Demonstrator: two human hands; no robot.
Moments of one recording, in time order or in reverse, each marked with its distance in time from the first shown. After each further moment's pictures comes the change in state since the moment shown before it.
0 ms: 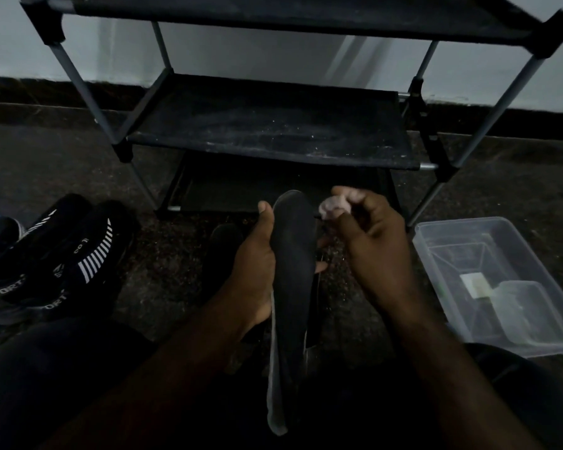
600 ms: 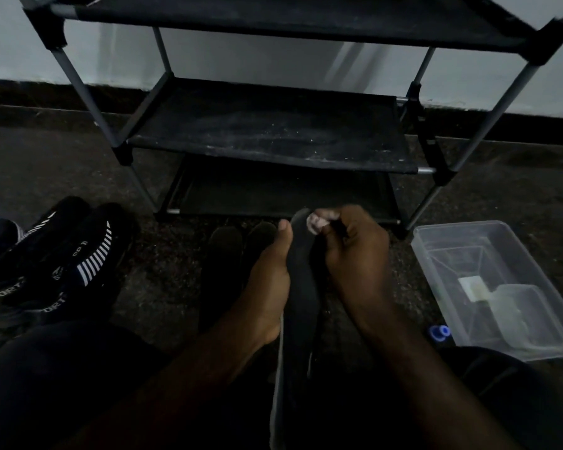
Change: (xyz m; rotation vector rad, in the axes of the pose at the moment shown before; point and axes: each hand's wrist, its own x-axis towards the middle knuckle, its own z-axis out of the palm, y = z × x) left_hand -0.006 -0.021 0.009 0.058 -0.008 0.015; right_hand -0.006 0.016 0.012 -0.417 0.063 -0.276
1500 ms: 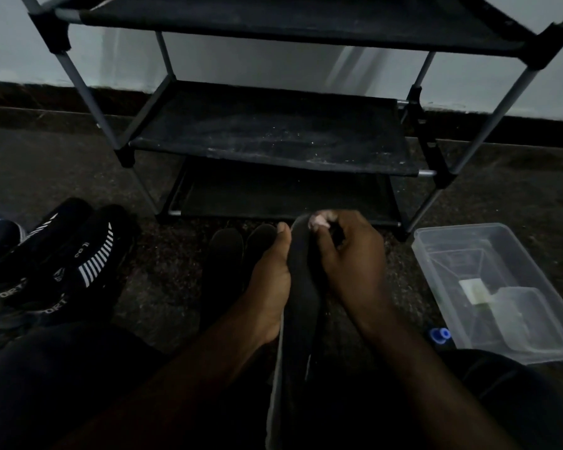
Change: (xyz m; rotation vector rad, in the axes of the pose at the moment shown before) left_hand -0.004 0.004 0.007 0.031 0.051 -0.073; right_hand -0.001 0.006 0.004 -0.065 -0.038 0.032
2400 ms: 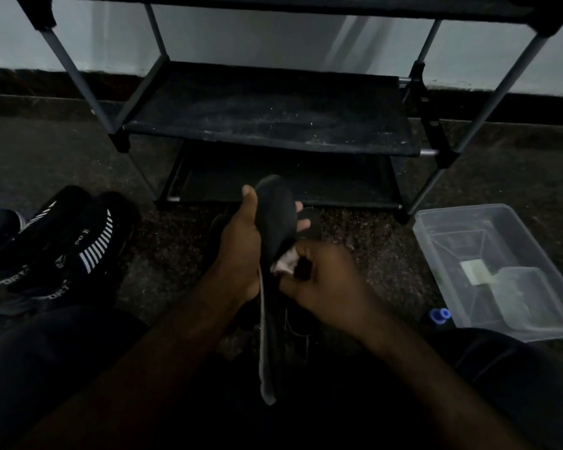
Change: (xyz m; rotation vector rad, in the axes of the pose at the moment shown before) left_hand 0.020 0.025 -0.026 -0.069 0.034 0.052; right_hand -0.033 -0.017 -0.006 0.113 -0.586 0.076
